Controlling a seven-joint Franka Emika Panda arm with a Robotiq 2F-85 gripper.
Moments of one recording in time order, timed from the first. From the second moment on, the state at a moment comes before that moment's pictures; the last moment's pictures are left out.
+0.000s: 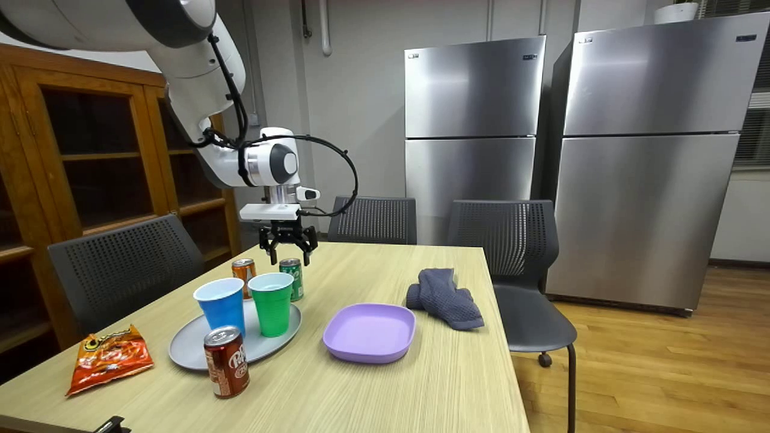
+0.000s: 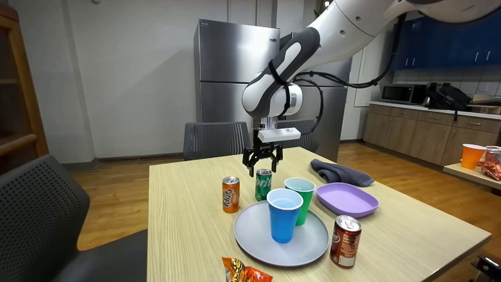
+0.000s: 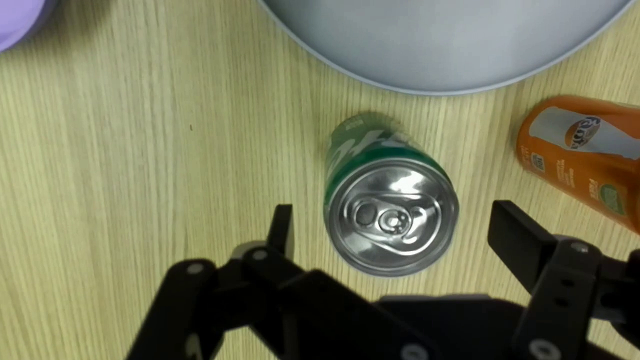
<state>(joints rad) 0.16 0.87 0.02 -1.44 -0.05 2.29 0.06</state>
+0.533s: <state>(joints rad) 0.16 0.91 0.02 -1.39 -0.05 2.26 0.05</state>
